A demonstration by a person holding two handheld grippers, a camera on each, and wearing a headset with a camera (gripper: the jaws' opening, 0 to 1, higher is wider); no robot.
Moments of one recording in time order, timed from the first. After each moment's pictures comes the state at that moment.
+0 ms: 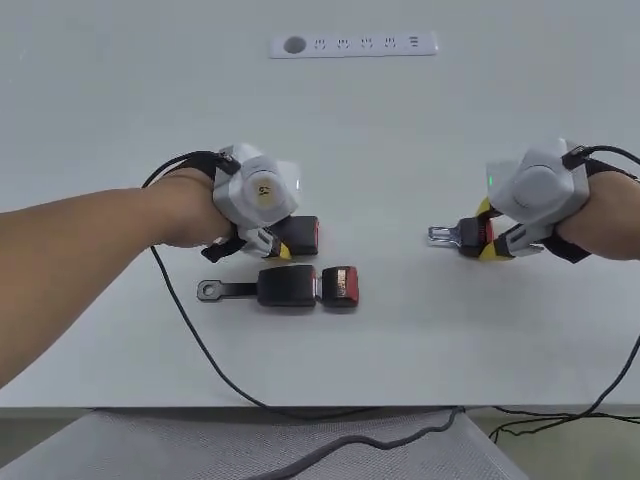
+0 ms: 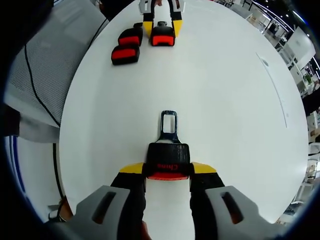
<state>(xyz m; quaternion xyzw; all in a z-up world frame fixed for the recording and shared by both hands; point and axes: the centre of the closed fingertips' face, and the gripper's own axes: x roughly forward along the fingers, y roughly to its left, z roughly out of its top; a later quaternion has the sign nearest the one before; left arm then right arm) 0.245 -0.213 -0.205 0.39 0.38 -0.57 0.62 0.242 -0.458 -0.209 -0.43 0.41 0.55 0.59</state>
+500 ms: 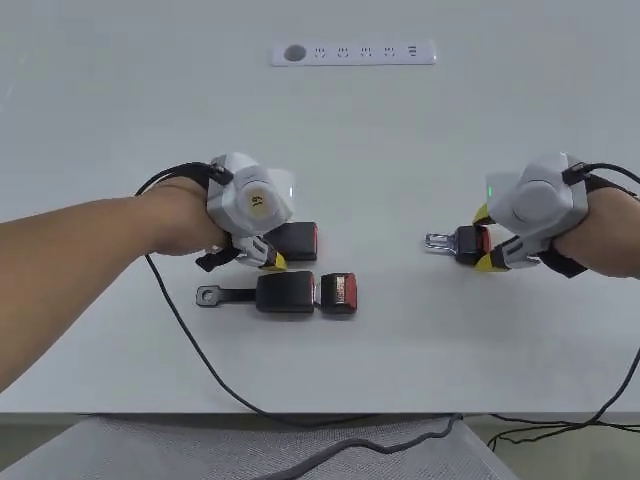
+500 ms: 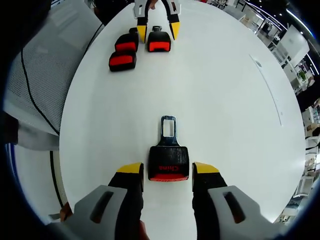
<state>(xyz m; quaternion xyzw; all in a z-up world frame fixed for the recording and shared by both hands) 0.247 -0.205 -0.197 0.39 0.36 -0.55 0.64 0.243 -0.453 -0.197 -0.41 0.40 0.53 0.63</state>
